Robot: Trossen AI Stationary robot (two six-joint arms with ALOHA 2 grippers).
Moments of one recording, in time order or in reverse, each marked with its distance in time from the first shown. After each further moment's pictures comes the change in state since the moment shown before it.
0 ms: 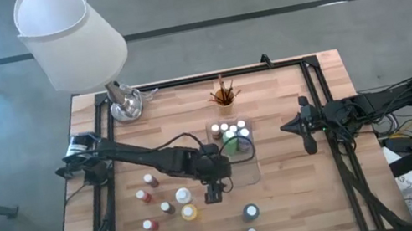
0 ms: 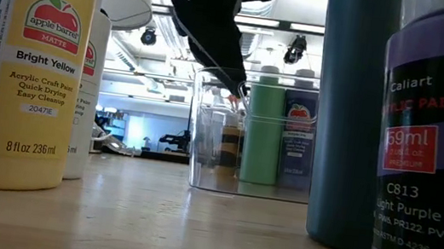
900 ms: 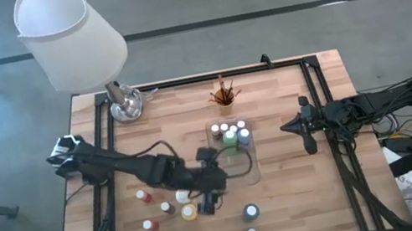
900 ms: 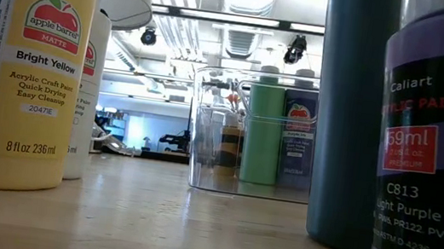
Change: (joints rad) left arm -0.133 -0.126 0.114 -0.063 -0.155 0.109; right arm 0.000 -0.001 0.000 0.000 0.000 0.000
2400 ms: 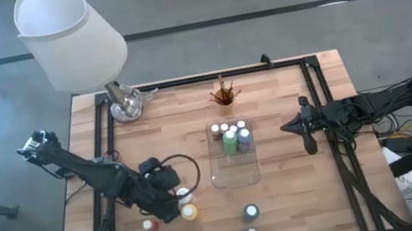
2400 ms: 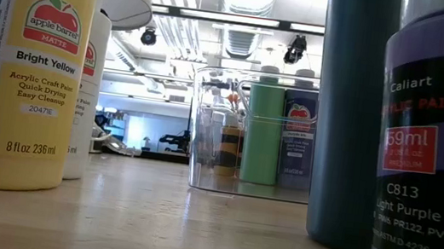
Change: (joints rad) left arm -0.196 -0.289 -0.223 -0.412 -0.154 -0.812; right arm 0.000 0.000 0.000 0.000 0.000 0.002
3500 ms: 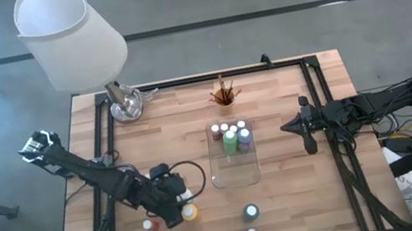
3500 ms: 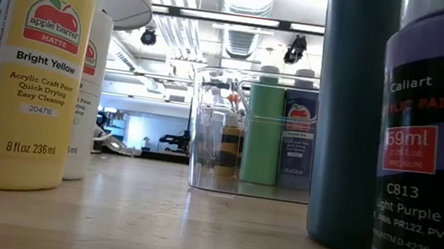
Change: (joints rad) left arm 0.002 0.003 -0.180 0.278 0.064 0.125; right arm 0.000 0.000 0.000 0.000 0.000 -0.002
